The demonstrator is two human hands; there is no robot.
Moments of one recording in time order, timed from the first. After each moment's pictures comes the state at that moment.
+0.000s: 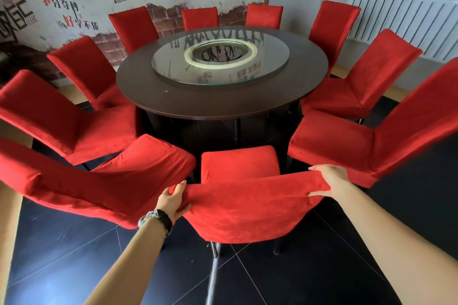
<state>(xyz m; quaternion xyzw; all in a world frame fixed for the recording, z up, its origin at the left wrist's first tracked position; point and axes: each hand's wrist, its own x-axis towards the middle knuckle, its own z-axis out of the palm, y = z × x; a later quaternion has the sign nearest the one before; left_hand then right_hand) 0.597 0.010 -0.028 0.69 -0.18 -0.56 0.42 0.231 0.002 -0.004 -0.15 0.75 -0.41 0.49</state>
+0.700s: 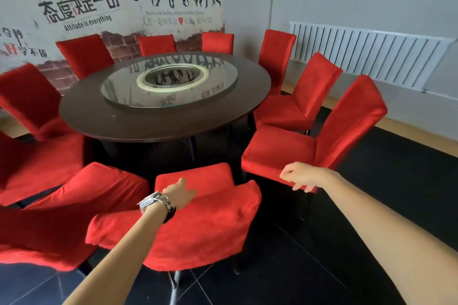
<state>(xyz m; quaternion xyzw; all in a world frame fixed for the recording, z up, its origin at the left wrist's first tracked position) 0.411 -0.005 0.018 0.68 -0.68 -0.25 -0.05 0.091 0.038 0.054 -0.53 0.75 -0.02 0.41</state>
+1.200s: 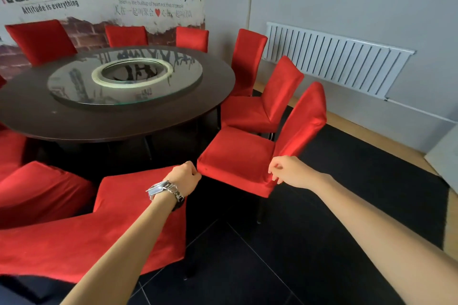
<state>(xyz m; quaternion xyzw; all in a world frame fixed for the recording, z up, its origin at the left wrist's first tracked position) 0.170 -0.005 0.036 0.63 -0.72 -0.27 0.10 -0.111 0.064 0.075 -0.62 0.71 -0.13 0.30</state>
